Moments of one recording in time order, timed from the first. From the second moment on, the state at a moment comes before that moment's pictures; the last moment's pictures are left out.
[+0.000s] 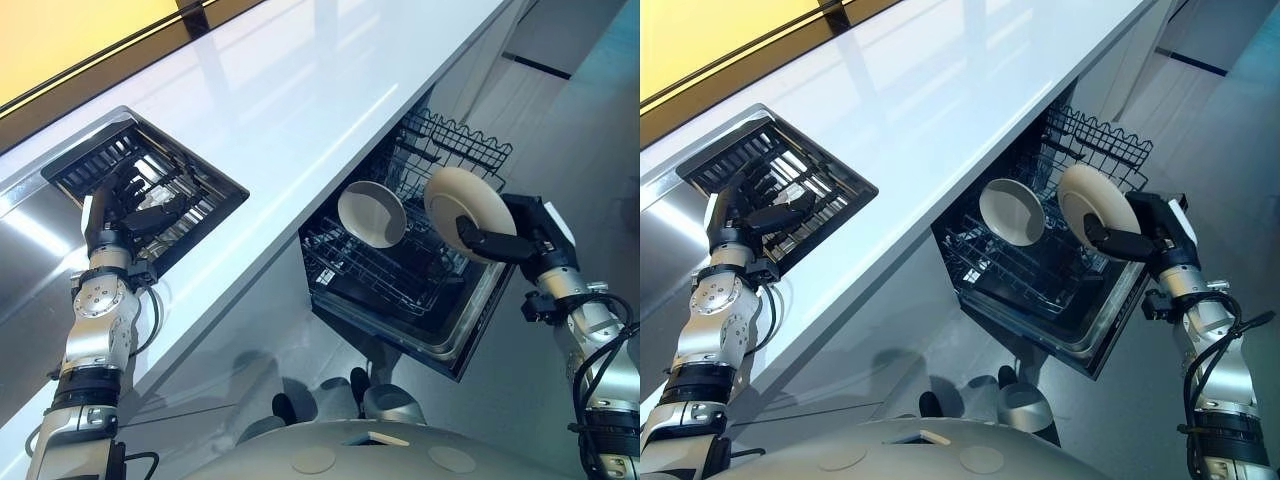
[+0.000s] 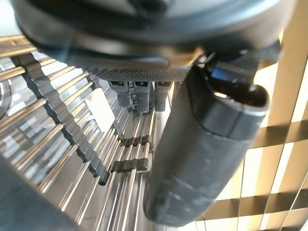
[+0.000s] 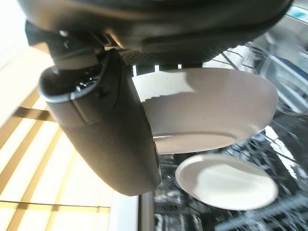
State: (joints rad) left arm -0.08 0.55 0.16 0.28 -0.43 -0.07 0.14; right arm 0.15 -0.57 -0.21 0.02 0.33 -0.01 0.24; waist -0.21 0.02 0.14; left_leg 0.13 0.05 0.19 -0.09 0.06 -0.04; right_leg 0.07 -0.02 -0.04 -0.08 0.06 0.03
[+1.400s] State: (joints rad) left arm -0.15 0.55 0.06 0.28 -0.44 -0.05 0.13; right arm -0.08 -0.51 0.18 0.39 0.15 0.17 0.05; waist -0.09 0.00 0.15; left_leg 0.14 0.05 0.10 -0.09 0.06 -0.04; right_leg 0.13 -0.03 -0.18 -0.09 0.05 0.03
